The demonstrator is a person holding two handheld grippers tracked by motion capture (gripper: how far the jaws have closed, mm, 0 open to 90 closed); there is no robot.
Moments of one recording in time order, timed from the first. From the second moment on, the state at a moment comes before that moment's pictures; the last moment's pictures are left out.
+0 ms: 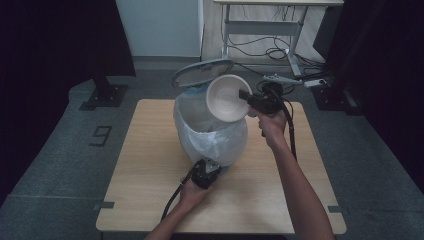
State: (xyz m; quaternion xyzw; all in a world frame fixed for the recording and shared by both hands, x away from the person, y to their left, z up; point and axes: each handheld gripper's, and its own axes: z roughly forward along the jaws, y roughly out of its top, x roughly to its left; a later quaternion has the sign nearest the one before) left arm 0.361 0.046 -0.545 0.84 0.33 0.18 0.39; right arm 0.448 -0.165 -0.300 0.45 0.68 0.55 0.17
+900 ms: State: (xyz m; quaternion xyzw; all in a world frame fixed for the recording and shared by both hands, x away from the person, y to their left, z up) left arm 0.362 0.046 -0.545 0.84 0.33 0.18 0.39; right arm 0.470 -0.120 -0.299 0.43 0.70 0.54 0.16
